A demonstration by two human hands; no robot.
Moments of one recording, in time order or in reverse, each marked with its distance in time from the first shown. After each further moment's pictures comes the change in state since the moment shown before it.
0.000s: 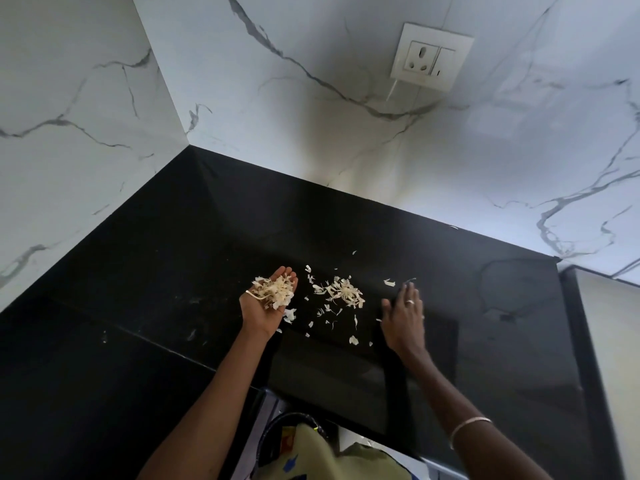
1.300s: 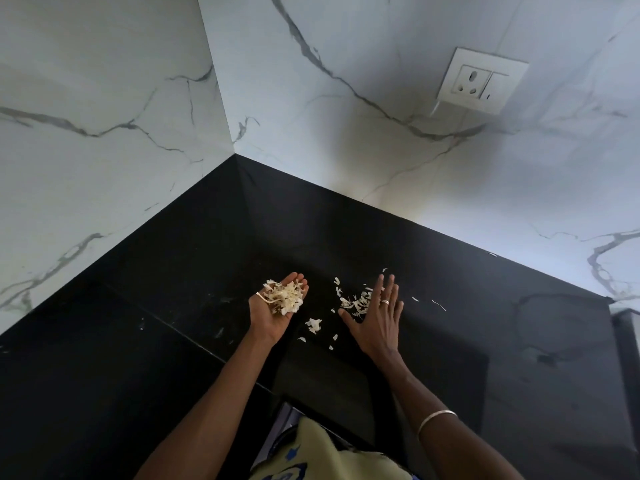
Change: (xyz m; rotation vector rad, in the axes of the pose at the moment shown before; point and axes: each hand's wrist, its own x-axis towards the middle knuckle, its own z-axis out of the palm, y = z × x) left_hand -0.005 0.036 -0.012 -0.019 0.015 0.035; right_hand 0.000 -0.099 0.030 0.085 -0.038 -0.246
